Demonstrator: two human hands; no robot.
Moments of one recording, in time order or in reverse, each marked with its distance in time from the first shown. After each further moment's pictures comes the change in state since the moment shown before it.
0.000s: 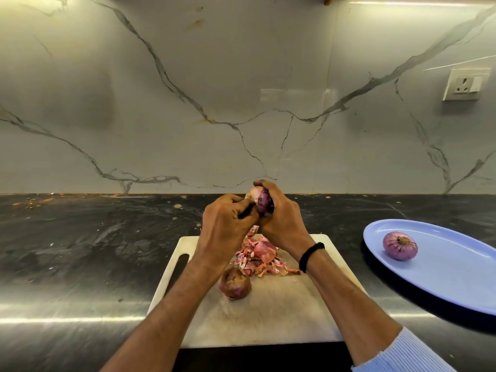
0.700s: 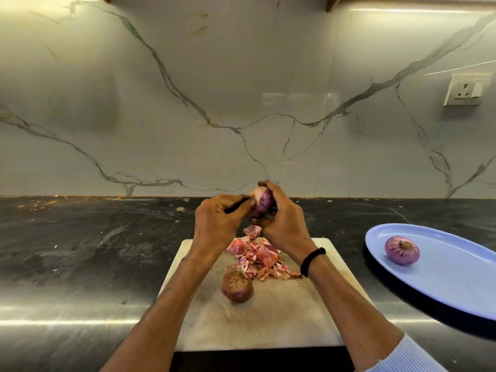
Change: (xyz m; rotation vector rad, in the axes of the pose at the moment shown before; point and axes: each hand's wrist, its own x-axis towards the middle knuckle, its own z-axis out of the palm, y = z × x) left_hand 0.011 -0.003 -0.014 -0.314 0.031 -0.326; right_hand 0.000 -0.002 0.001 0.053 0.049 -0.033
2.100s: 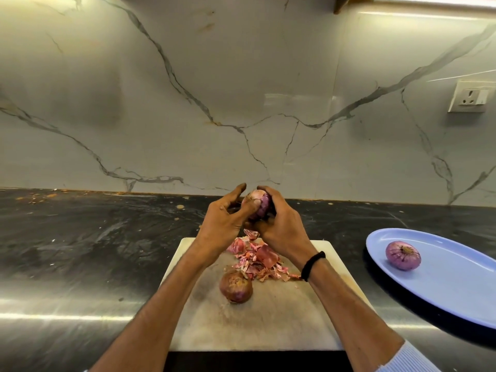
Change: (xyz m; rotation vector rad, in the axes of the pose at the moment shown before) left_hand 0.000 0.004 0.001 -0.343 -0.258 -0.332; right_hand -0.002 0.001 0.001 0.045 -0.099 0.075
